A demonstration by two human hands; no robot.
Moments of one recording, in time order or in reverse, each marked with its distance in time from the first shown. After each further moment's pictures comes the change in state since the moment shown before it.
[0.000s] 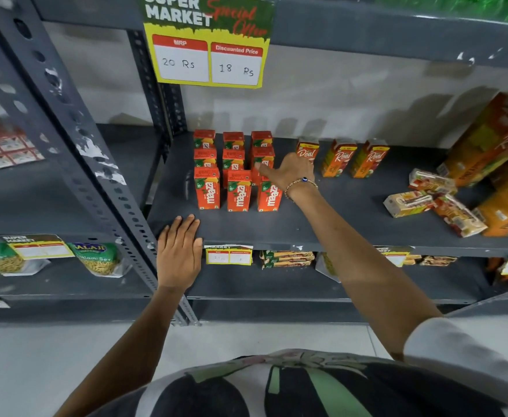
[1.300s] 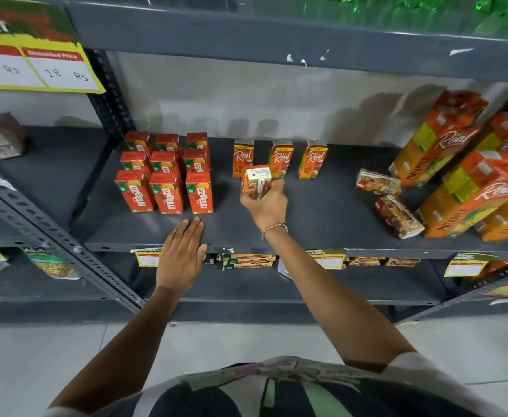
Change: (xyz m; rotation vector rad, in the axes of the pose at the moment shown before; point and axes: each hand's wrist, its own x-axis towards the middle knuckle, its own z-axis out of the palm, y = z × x) left_hand 0.005 0.136 0.041 0.027 -0.106 0.118; right_hand -0.030 0.121 -0.017 0.671 0.137 0.111
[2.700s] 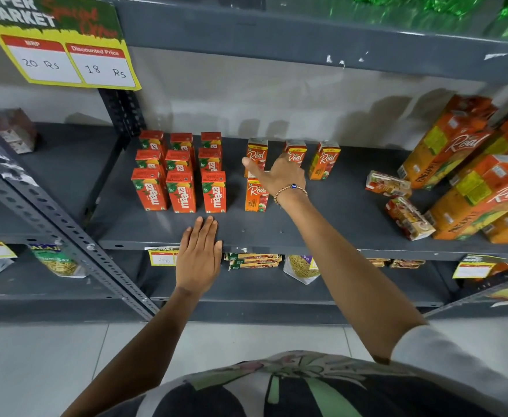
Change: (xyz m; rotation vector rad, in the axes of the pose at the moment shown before) left_hand 0.000 0.017 -0.006 -0.020 -0.010 -0.035; right_hand 0.040 -0.045 0.003 -0.629 -0.054 -0.153
